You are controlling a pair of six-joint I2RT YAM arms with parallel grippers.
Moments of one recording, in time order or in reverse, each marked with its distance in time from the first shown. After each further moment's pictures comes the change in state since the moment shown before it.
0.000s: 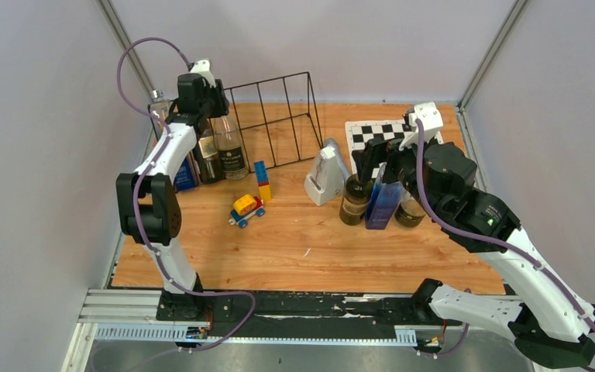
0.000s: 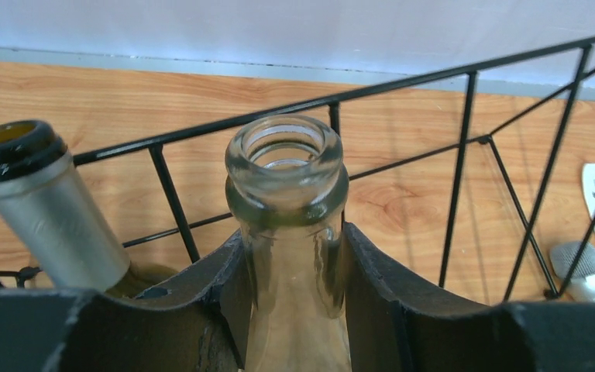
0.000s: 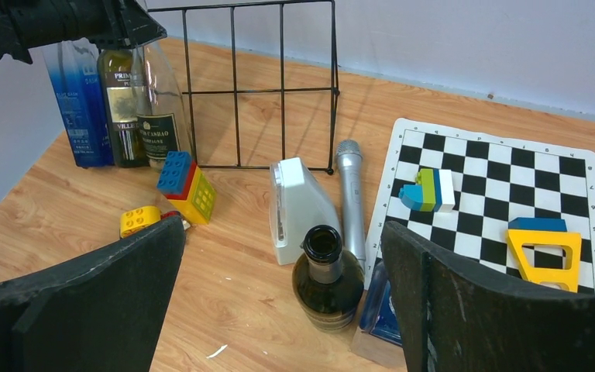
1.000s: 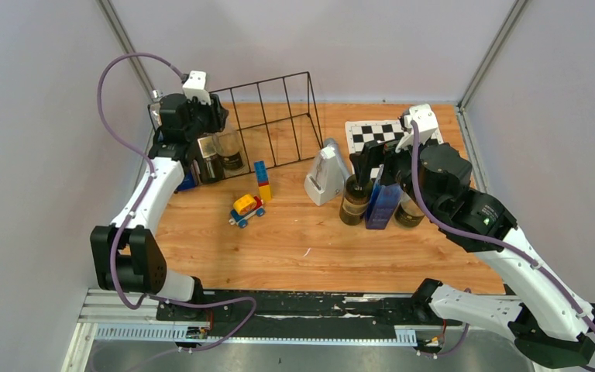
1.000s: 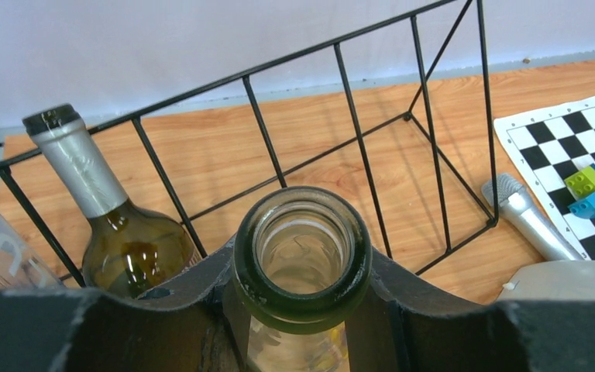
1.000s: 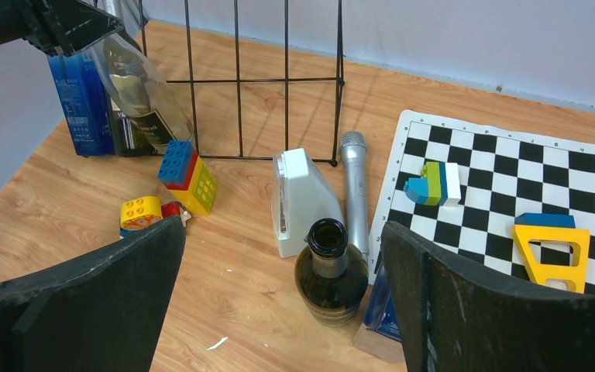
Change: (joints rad) left arm -0.018 -0.429 -0.394 0.149 0.159 0.114; right arm 0.000 0.001 -0.020 -0.002 -0.021 0.003
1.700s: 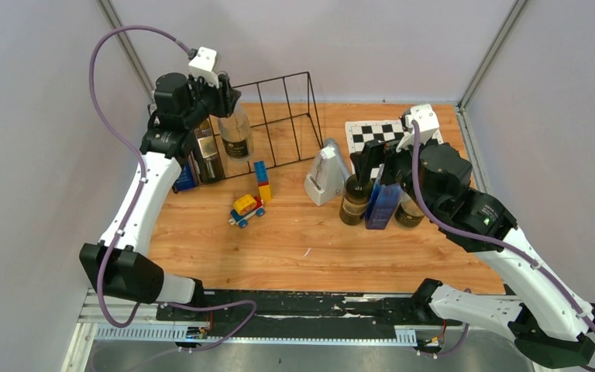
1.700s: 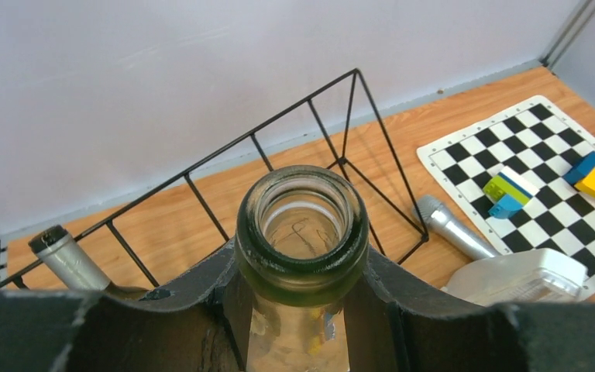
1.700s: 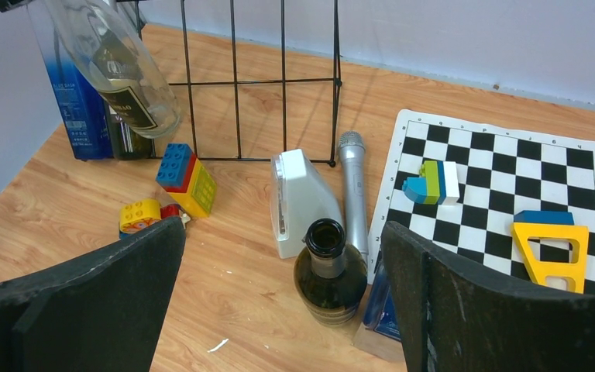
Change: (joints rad) left arm -0.105 -0.048 0.237 -0.178 0.044 0.068; right arm 0.000 0.000 0.000 0.000 0.008 0.008
